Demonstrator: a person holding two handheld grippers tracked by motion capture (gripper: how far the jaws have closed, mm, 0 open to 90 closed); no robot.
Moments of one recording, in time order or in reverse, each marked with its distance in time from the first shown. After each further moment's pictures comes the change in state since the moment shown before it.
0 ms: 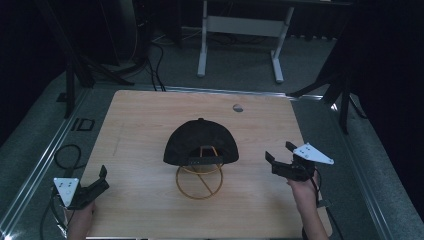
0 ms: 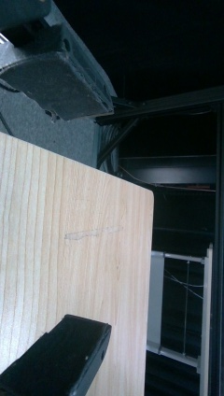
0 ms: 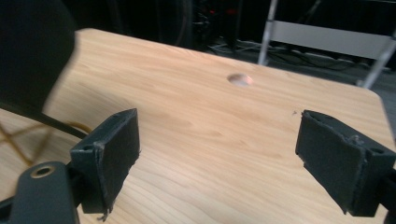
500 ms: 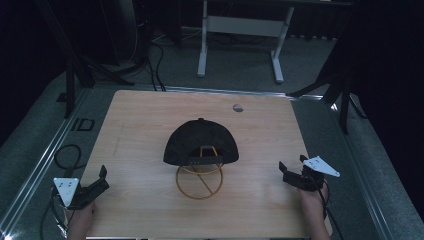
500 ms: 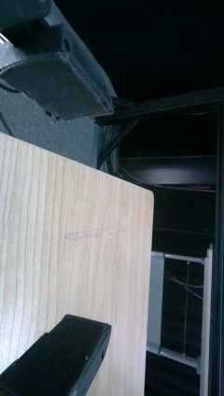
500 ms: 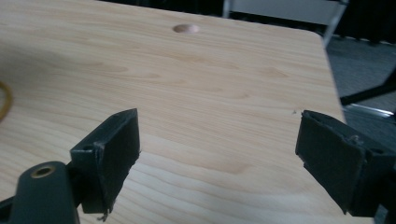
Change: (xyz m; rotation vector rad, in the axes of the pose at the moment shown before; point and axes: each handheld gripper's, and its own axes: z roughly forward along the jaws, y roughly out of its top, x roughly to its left) left arm 0.000 0.000 0.000 0.000 0.001 0.000; right arm -0.035 -0.056 -0.006 0.069 -0.143 0.043
